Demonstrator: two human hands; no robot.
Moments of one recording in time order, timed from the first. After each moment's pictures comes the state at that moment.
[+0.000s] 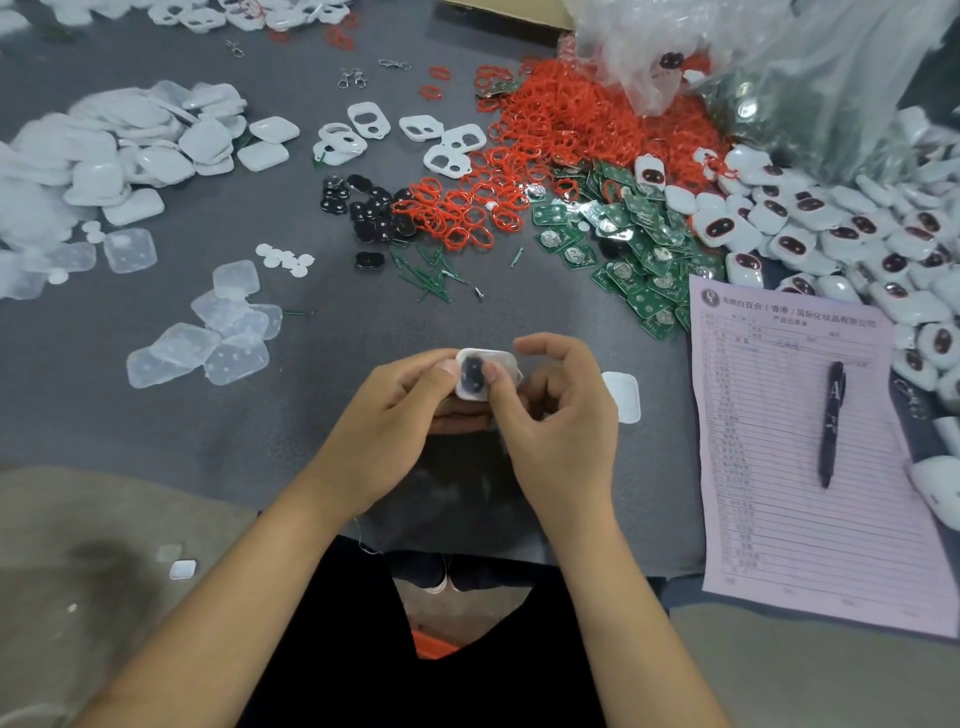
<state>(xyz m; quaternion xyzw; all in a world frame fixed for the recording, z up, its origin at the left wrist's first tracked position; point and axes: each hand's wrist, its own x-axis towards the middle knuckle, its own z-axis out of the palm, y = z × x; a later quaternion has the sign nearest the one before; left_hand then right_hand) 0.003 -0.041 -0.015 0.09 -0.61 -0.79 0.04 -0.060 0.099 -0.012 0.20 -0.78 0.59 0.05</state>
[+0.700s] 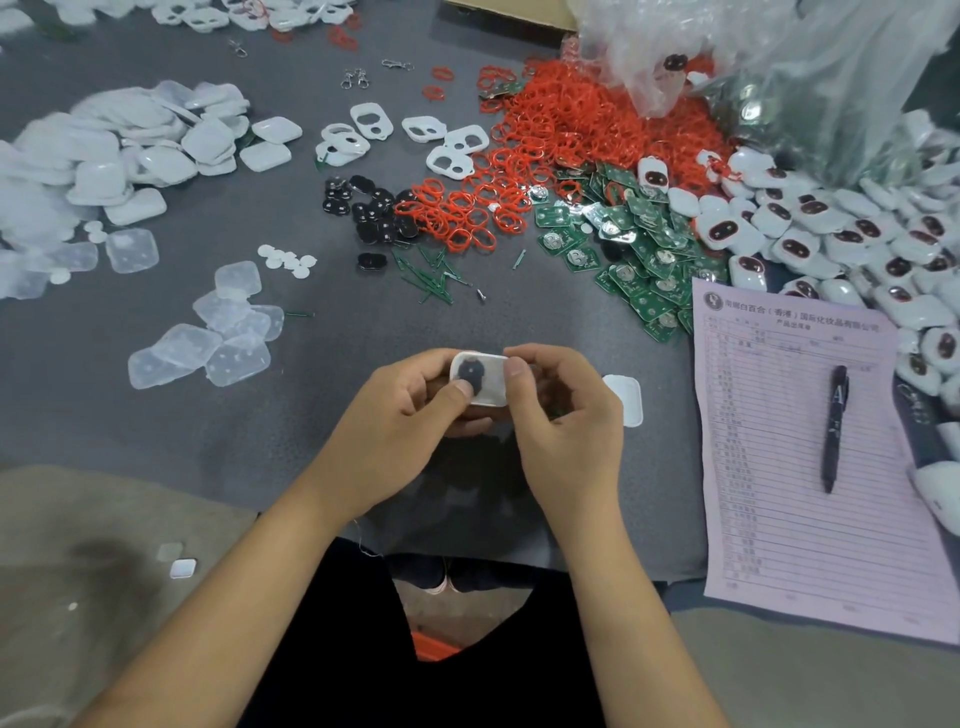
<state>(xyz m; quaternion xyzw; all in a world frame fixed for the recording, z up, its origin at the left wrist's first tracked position) 0.004 -0.042 -0.014 0.09 -0.66 -0.75 0.06 -0.064 0.101 -0.013 0.17 -0.77 0.61 0.03</state>
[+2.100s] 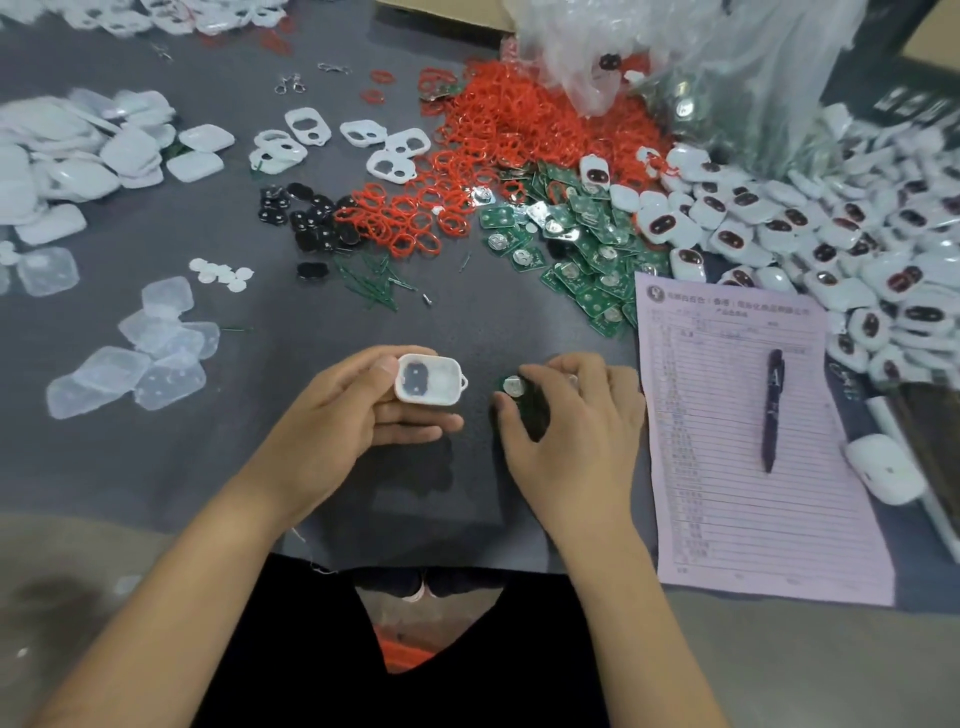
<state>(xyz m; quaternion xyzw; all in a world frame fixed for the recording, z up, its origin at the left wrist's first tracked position) -0.006 -0.048 -0.011 0.13 -0.57 -0.81 0.00 -0.081 0.149 -0.022 0.21 -0.93 0.22 0.20</state>
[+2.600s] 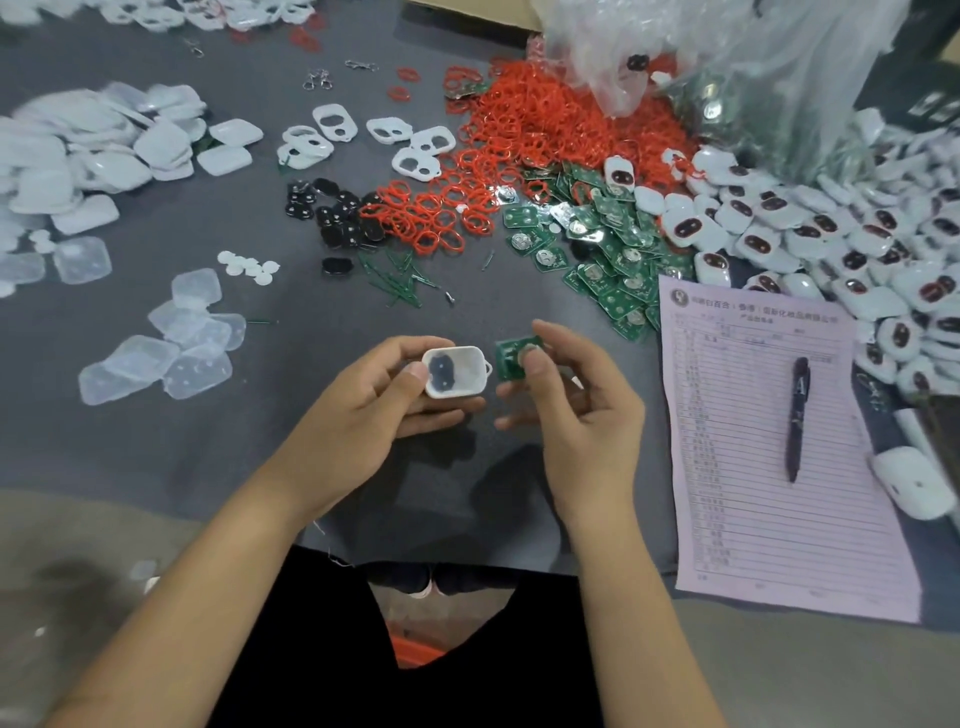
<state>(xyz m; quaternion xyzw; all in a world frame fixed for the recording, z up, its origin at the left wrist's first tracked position) -0.005 -0.048 -0.018 0.11 -0.60 -0.79 0.02 -0.078 0.123 -0.008 0.14 -0.65 0.75 -0.02</state>
